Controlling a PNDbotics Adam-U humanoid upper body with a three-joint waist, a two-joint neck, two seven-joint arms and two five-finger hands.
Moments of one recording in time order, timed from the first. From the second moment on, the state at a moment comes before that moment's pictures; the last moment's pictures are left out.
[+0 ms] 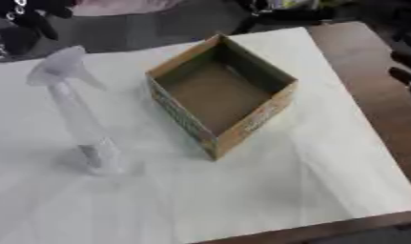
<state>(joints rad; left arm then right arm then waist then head) -0.88 1.05 -0.36 -1.94 0.00 0.19 -0.64 -0.22 -0.48 -0.31 -1.85 -0.47 -0.05 0.43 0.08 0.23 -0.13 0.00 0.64</state>
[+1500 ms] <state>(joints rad) -0.87 1.03 -0.37 -1.85 -0.11 0.11 -0.74 -0.24 -0.46 -0.31 -1.85 -0.44 -0.03 0.44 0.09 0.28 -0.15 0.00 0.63</state>
